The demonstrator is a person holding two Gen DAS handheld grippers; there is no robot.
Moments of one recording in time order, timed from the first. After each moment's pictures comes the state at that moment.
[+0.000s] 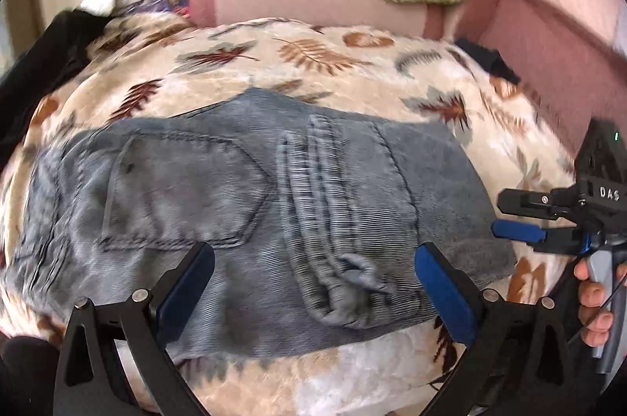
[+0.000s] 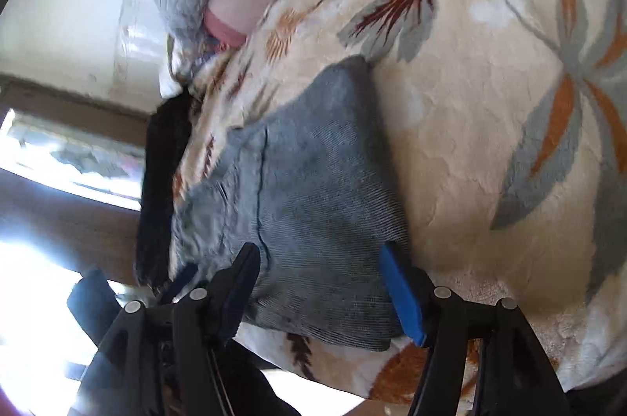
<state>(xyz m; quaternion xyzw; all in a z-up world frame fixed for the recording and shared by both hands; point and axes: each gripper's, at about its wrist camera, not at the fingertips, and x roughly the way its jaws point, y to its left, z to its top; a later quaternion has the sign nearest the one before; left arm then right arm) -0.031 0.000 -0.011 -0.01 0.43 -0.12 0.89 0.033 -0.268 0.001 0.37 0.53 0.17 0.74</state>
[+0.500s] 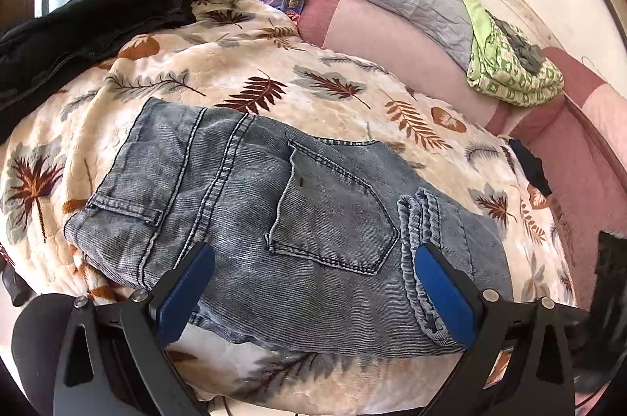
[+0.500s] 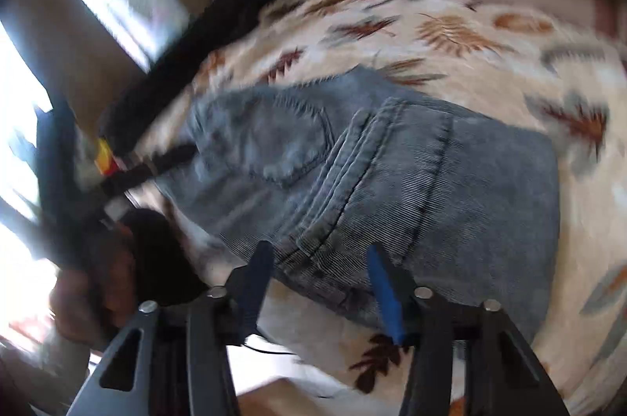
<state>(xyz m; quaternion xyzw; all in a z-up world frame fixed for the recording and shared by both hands) -0.039 0.108 0.003 -0.16 0.40 -0.03 0.90 0.010 -0.092 0.051 0.00 0.52 0.28 0.81</state>
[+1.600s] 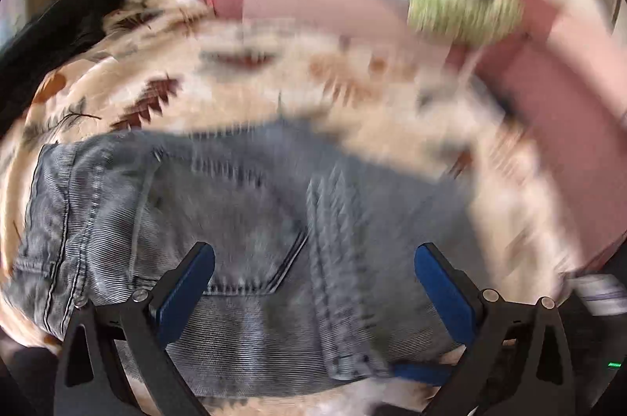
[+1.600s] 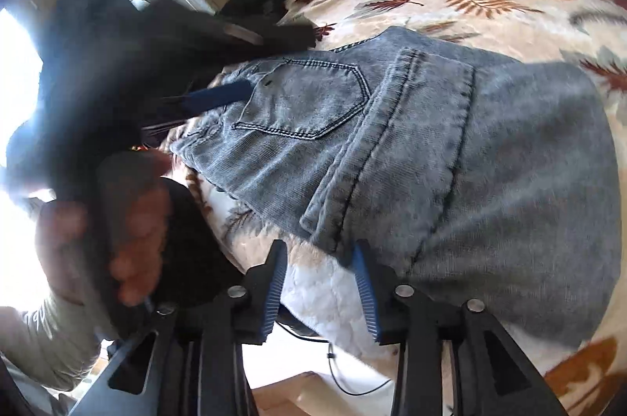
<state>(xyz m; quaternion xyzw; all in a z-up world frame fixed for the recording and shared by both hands) 0.016 0.007 -0.003 -0.03 0.48 -0.10 0.87 -0.019 -0.116 0.024 0.12 0.52 0.34 0.78</state>
